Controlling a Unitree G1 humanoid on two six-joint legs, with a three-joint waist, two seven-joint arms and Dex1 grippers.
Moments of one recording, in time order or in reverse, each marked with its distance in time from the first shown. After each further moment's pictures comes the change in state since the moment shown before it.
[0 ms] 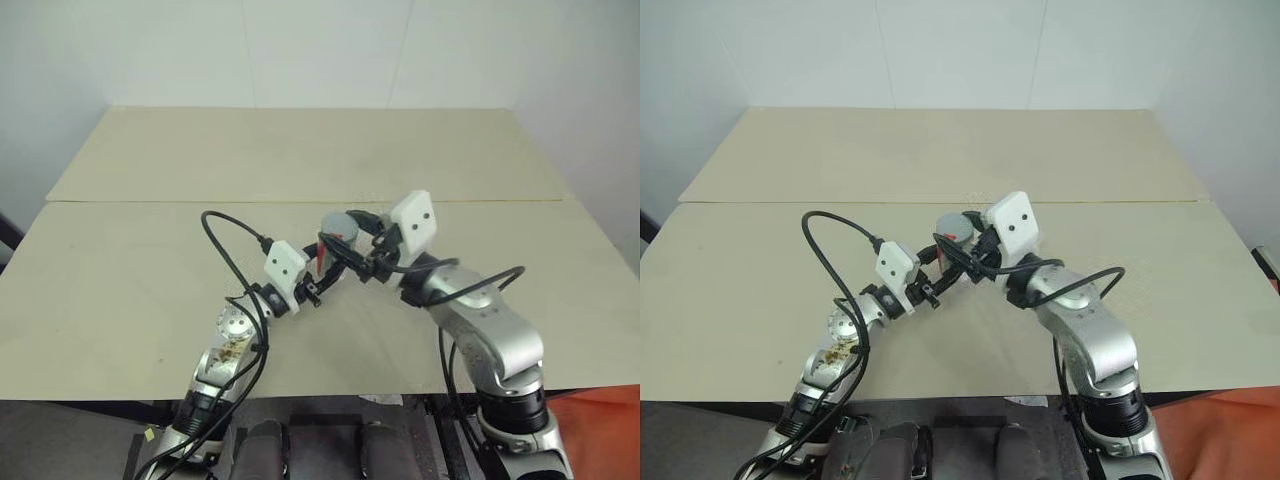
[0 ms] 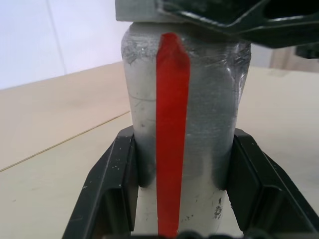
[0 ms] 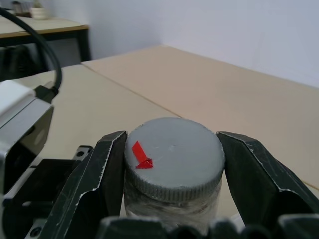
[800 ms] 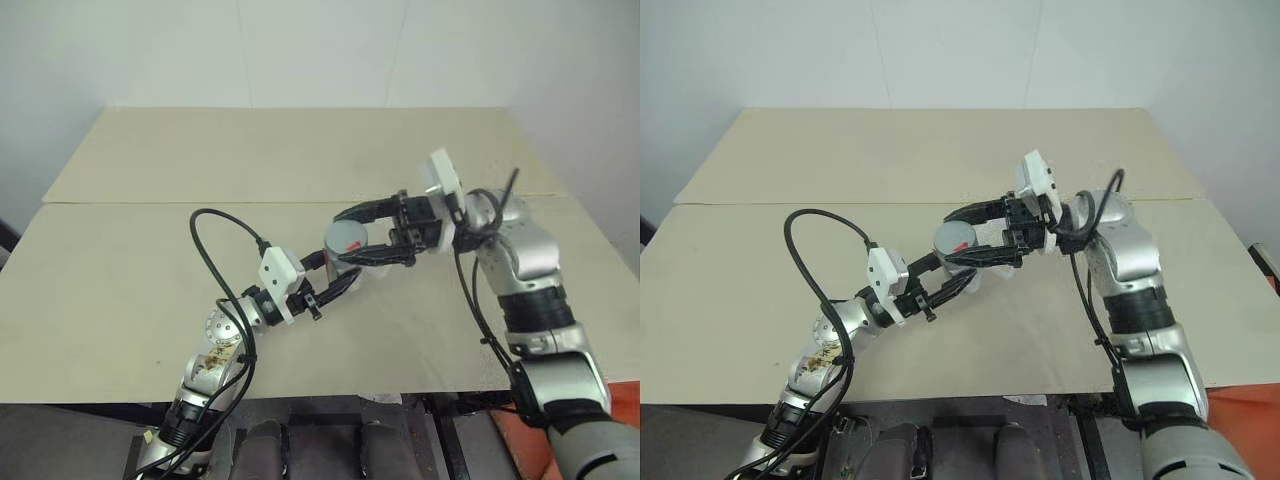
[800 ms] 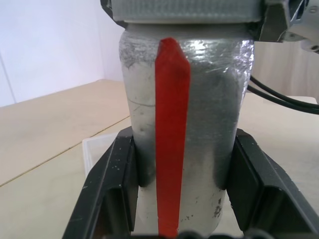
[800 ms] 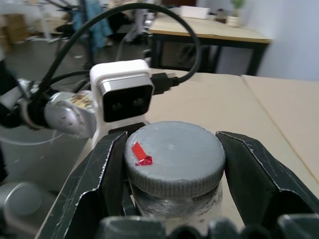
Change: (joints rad) left arm 0.019 0.027 -0.008 -0.086 -0.091 0.009 -0.101; right arm -0.471 -0.130 0.054 0.788 0.071 -0.415 0.988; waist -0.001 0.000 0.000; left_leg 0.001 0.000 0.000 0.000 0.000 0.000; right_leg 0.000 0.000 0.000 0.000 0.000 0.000
